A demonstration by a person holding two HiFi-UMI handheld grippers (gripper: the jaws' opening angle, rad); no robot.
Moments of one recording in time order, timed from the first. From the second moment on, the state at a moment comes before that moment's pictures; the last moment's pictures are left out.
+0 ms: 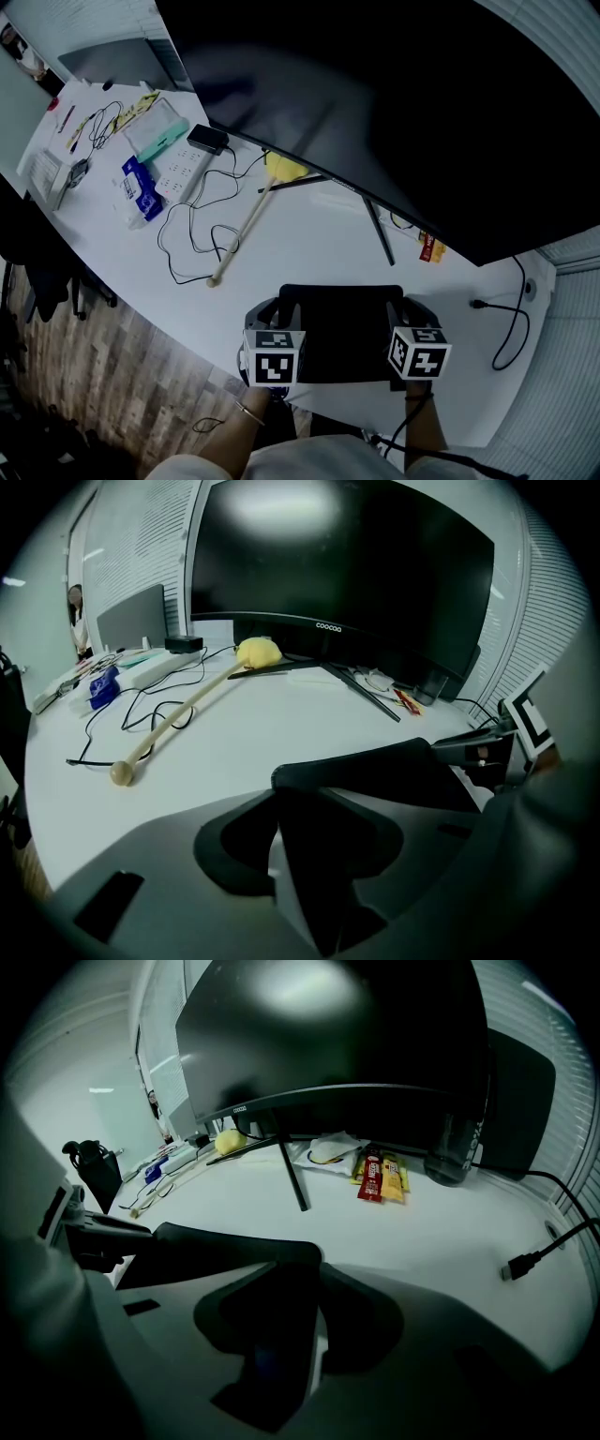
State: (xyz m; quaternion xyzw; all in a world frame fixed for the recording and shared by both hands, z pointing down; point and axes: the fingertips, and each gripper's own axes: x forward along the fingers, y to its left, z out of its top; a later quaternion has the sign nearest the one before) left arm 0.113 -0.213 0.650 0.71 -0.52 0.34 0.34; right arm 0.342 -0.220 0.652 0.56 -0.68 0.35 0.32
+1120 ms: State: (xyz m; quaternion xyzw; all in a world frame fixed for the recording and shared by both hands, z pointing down) left arm 0.129 -0.210 0.599 0.77 -0.48 0.28 0.31; right arm 0.338 -0.197 0.601 0.59 -0.68 0.35 0.25
